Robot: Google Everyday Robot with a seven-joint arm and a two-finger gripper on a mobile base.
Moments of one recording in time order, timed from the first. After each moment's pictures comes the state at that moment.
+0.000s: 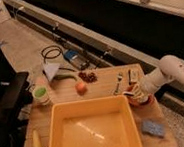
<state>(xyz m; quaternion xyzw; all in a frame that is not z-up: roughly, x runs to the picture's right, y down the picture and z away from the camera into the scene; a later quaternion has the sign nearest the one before) 0.240 0.134 0.783 -0.27 -0.30 0.00 0.92</state>
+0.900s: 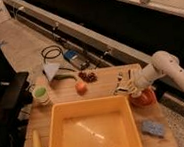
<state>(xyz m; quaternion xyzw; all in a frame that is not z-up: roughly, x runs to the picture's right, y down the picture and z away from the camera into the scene) 0.206 0.112 0.804 -0.26 -0.32 -0.02 0.91</state>
